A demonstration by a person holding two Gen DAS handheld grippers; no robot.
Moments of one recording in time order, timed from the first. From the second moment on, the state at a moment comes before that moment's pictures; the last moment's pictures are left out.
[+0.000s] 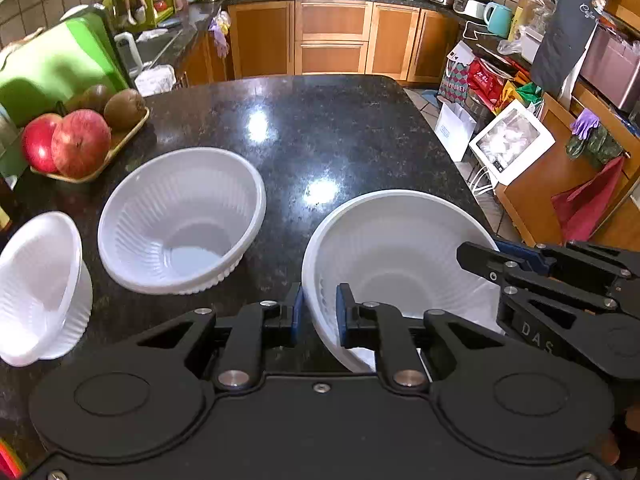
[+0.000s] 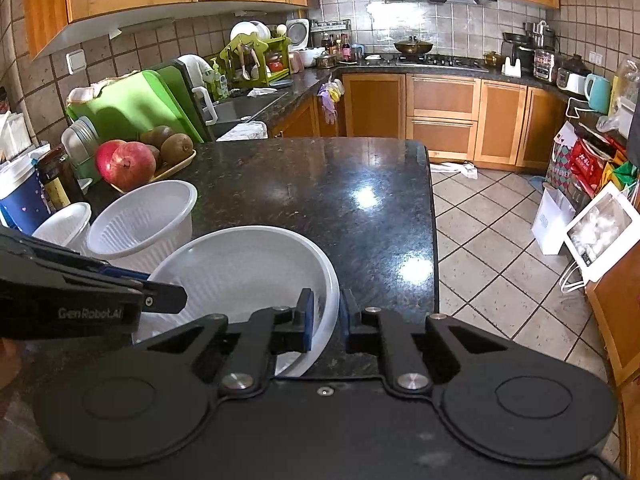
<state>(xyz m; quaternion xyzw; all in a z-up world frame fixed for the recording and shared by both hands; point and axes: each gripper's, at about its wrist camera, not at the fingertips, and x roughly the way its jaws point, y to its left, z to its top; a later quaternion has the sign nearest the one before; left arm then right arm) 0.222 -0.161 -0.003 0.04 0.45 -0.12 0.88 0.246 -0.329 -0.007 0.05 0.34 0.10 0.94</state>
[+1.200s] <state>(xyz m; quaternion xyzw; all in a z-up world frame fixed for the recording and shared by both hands) 0.121 -0.010 0.012 0.04 0.51 -0.15 0.85 0.111 -0.177 0.019 0.04 0.40 0.11 0.91</state>
